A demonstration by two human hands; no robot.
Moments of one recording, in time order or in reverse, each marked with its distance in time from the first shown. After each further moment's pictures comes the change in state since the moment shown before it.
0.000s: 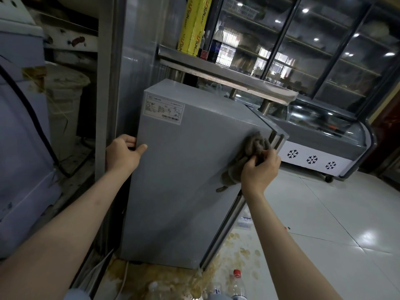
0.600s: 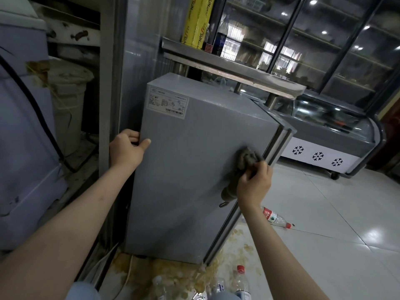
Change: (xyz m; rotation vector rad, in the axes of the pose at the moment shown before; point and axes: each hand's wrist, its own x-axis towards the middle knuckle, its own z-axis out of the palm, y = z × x) left_hand -0.002 -0.003 0.001 -0.011 0.007 0.027; right_hand -0.039 0.036 0.006 -0.079 -0.140 -0.045
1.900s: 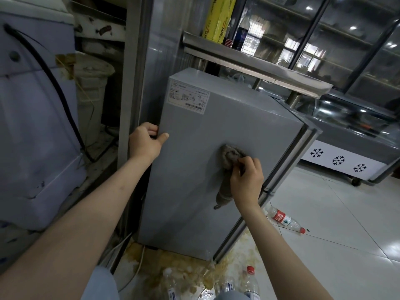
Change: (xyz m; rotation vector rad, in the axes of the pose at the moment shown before) left_hand 0.003 -0.003 0.001 -0.012 -0.002 -0.011; right_hand -0.028 -0.028 0.022 0.080 -0.206 -0.245
